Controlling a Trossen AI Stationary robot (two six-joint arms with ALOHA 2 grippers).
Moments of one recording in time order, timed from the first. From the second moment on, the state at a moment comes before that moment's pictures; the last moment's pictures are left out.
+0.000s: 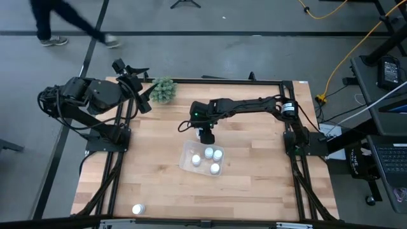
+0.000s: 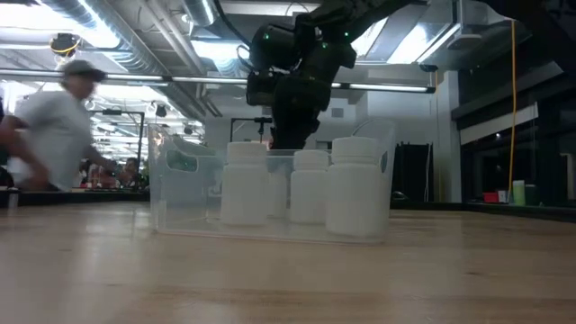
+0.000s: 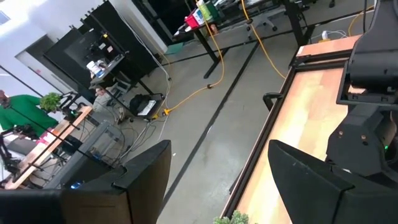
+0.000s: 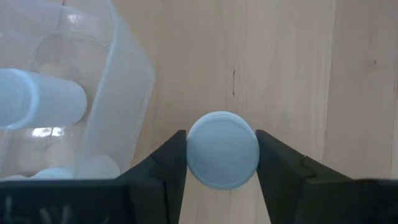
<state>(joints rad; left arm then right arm) -0.22 1.12 1.69 -1.07 -1.00 0.12 -0.13 2.11 1.67 -0.70 -0.20 -0.16</state>
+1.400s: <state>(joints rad) -0.22 1.10 1.69 -1.10 -0.90 0.12 0.23 2.11 2.18 -1.17 -0.02 -0.01</state>
